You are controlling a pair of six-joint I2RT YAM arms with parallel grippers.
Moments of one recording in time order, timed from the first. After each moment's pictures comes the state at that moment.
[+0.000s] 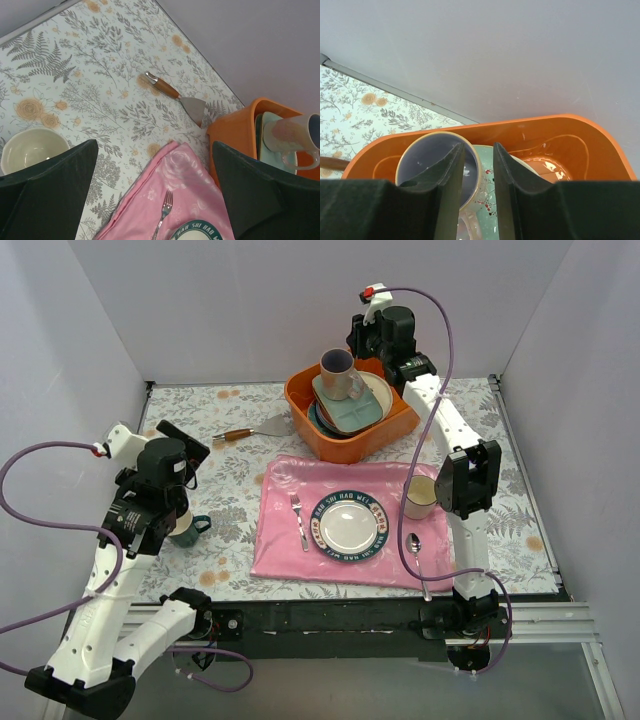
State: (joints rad) left arm -0.34 0.84 1.16 -0.80 -0.71 -0.91; right arm 0.38 2.22 2.26 -0.19 -0.12 0.02
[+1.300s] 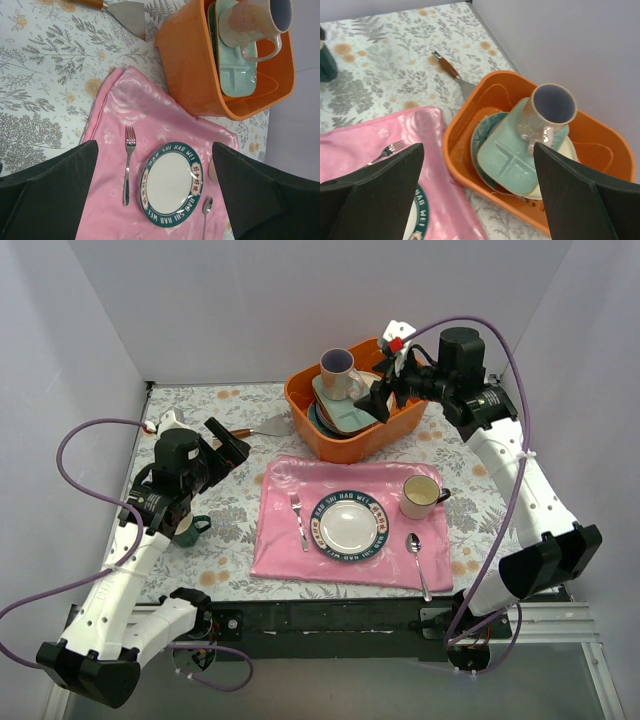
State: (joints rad) left arm -0.31 0.93 1.08 -0.64 -0.16 -0.83; right arm 0.38 1.53 1.75 -0.48 -0.66 -0.40
